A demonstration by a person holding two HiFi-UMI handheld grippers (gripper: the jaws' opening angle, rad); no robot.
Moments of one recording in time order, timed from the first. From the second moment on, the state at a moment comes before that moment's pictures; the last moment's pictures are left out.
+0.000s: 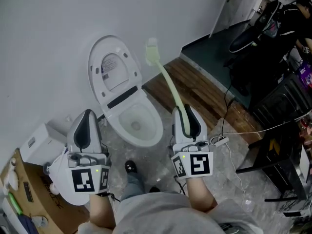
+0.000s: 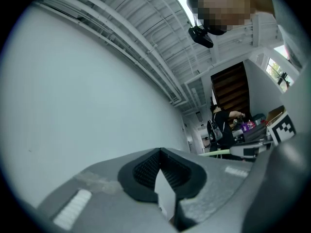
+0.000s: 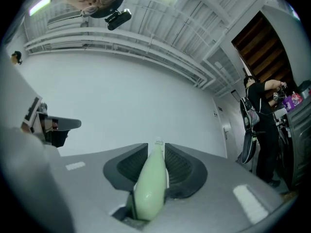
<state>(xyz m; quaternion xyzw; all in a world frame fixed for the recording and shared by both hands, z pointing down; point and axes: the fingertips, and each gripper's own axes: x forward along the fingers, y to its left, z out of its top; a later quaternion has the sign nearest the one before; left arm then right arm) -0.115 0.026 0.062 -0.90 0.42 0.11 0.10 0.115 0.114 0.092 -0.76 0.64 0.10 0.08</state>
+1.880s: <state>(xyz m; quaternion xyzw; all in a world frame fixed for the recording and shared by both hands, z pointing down) -0.076 -0.219 0.146 -0.94 0.34 0.06 0.03 0.104 -0.090 0.254 -0.79 0.61 -0.08 -0.03</state>
